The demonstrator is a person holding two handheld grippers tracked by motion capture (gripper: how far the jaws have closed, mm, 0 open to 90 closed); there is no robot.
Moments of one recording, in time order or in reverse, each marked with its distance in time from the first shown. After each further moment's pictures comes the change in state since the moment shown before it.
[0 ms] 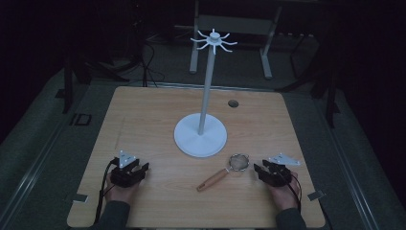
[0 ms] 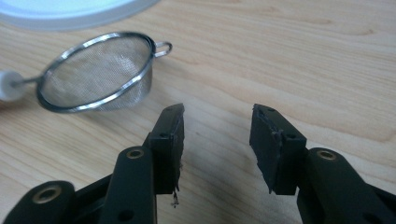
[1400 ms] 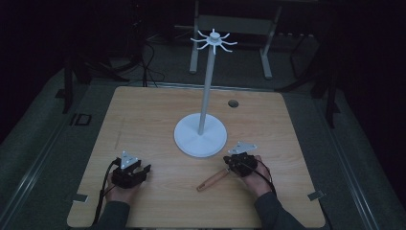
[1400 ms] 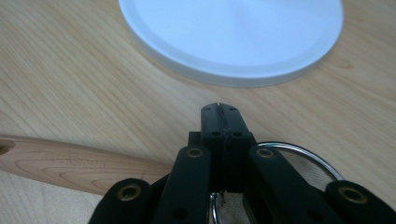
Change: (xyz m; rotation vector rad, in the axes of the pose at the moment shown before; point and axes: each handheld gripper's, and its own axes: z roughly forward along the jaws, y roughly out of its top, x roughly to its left) left arm -0.004 0.000 0.000 0.018 -0.031 0.041; right arm 0.089 0.065 0.041 0.120 0.179 -0.295
